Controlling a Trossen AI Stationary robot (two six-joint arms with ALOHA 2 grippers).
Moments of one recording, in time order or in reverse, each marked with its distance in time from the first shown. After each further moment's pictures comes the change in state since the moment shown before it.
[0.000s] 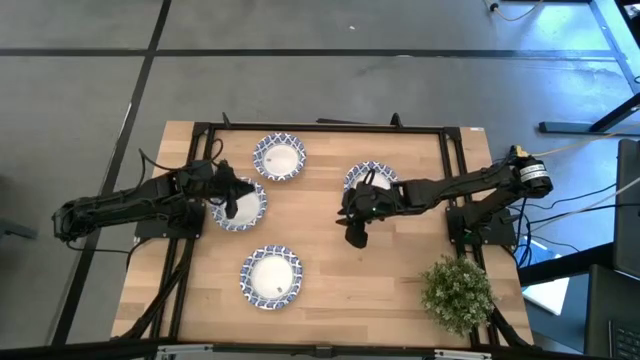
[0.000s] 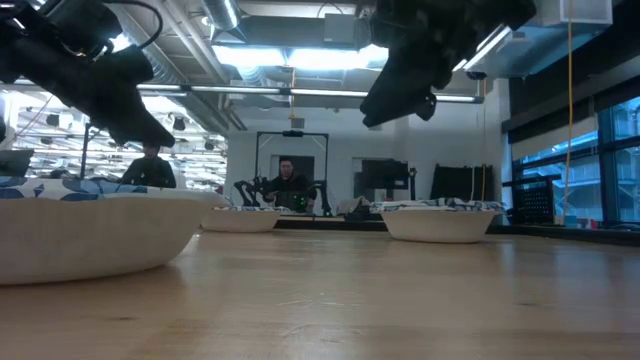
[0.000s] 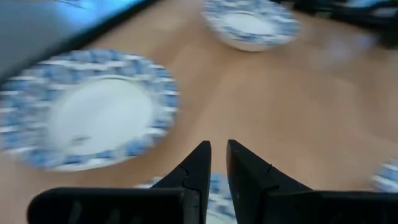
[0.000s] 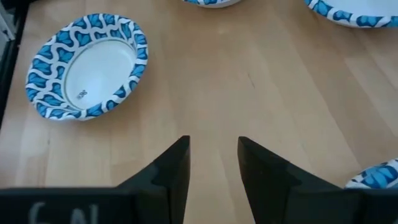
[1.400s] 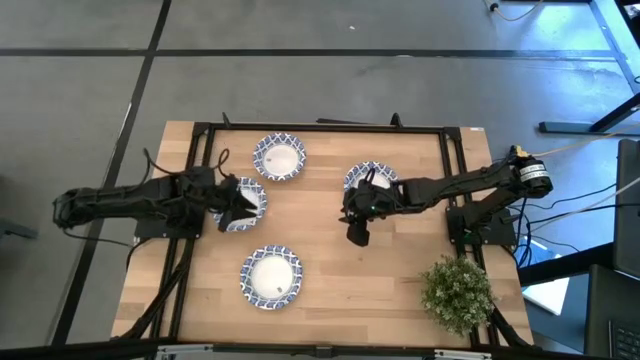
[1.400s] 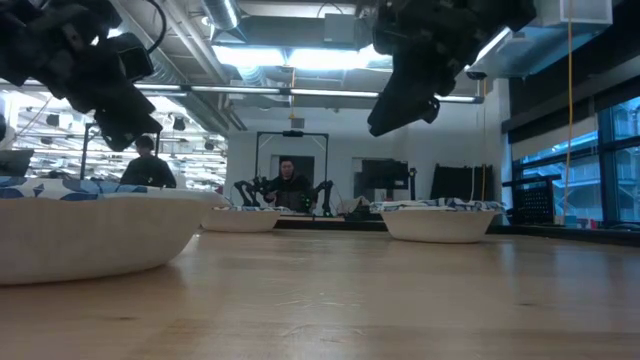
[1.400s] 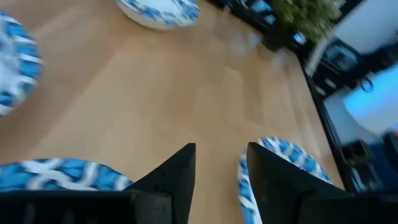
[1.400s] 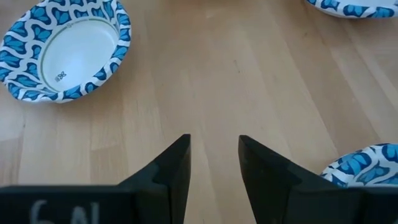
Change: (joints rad) left arm -0.142 0.035 0.003 0.053 0.253 -0.269; right arm -0.017 0.000 0.000 -0.055 0.019 -0.047
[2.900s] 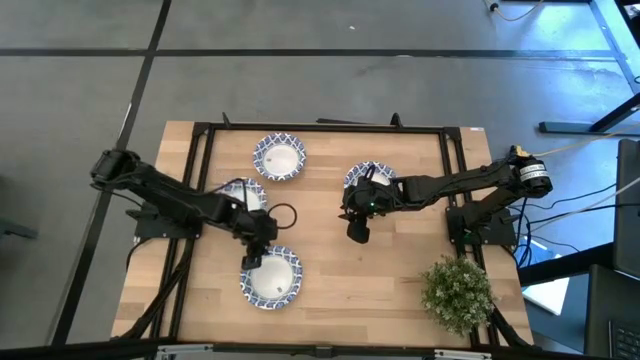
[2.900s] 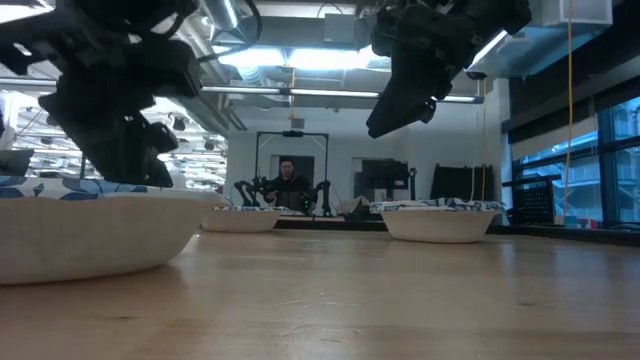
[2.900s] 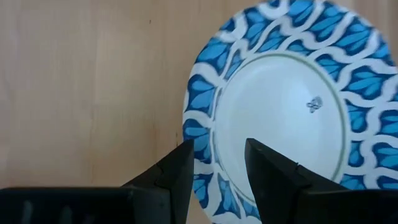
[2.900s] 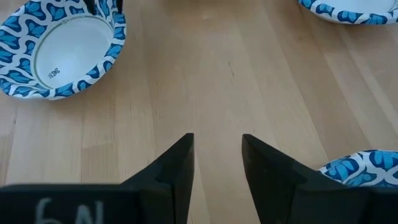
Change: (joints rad) left arm -0.485 0.890 0.423 -0.137 -0.227 0.009; right arm -0.026 0.000 0.000 0.000 -0.004 -0.059
